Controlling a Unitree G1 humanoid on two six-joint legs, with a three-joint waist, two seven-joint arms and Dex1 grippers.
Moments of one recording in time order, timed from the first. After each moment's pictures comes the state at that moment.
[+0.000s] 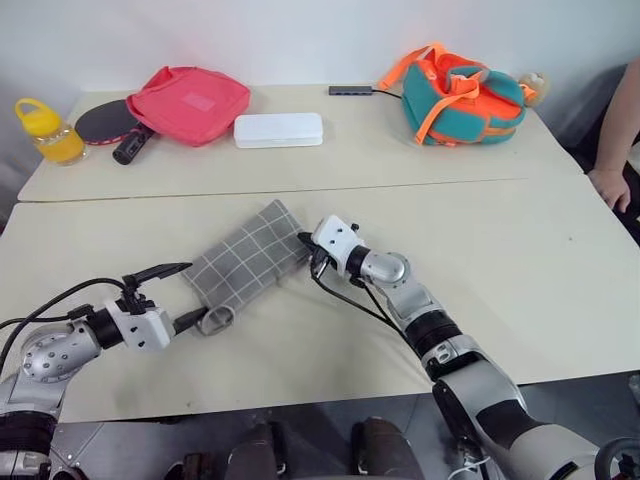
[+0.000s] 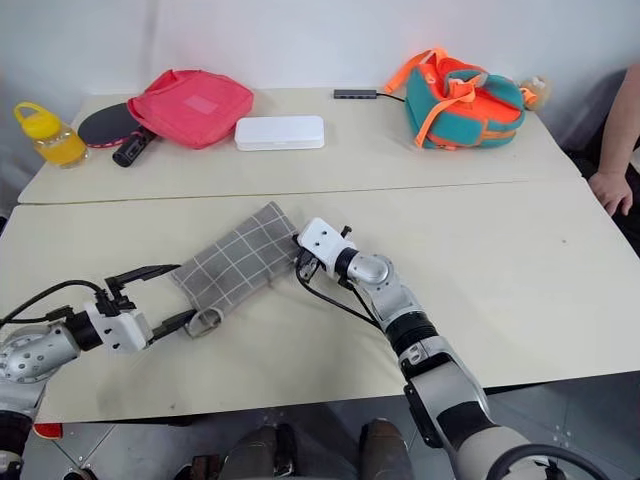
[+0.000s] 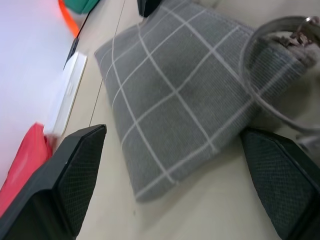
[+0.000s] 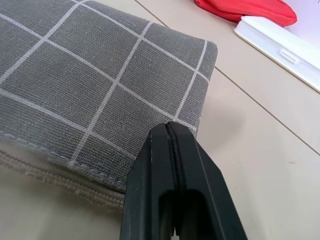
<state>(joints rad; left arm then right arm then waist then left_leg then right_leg) -0.17 0.85 0.12 0.49 0.11 -0.98 -0.63 -0.82 -0.09 0.23 0.78 -0.13 -0.26 0.55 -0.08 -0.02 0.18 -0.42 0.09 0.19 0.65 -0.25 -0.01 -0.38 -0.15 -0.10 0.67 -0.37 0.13</state>
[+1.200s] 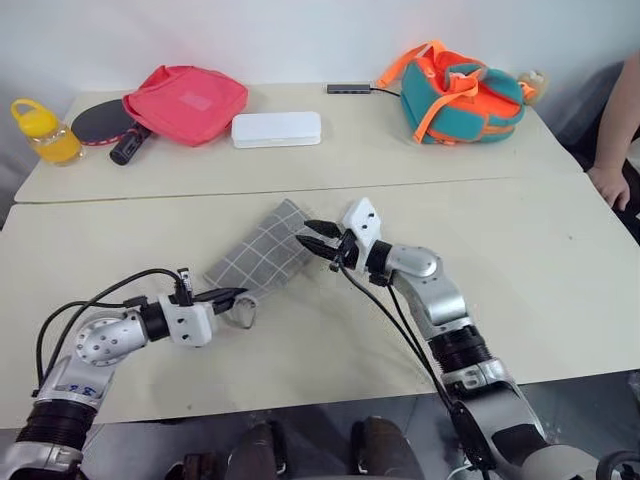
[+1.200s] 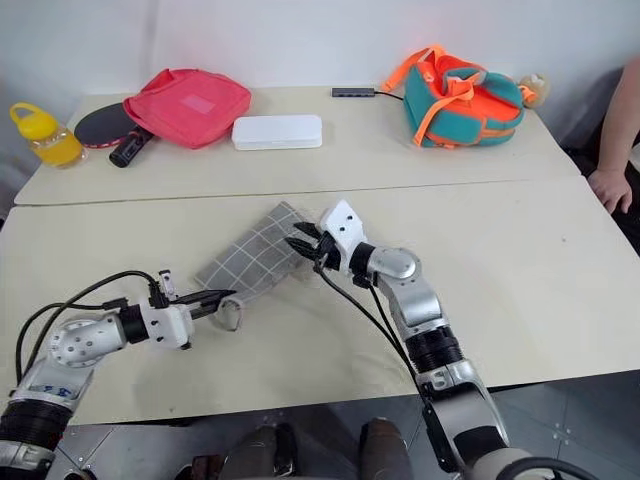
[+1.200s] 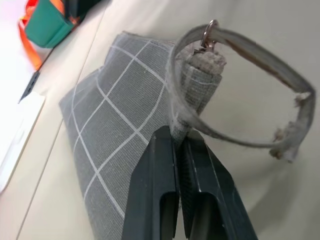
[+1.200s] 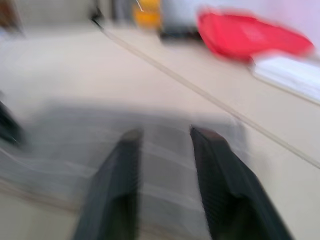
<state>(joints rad) -0.19 0.75 -0.03 0.21 0.07 -0.68 -0.66 -0.62 -0.23 0.18 0.08 0.25 0.28 0.87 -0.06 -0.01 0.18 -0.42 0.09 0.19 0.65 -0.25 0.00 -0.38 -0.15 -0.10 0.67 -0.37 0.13</state>
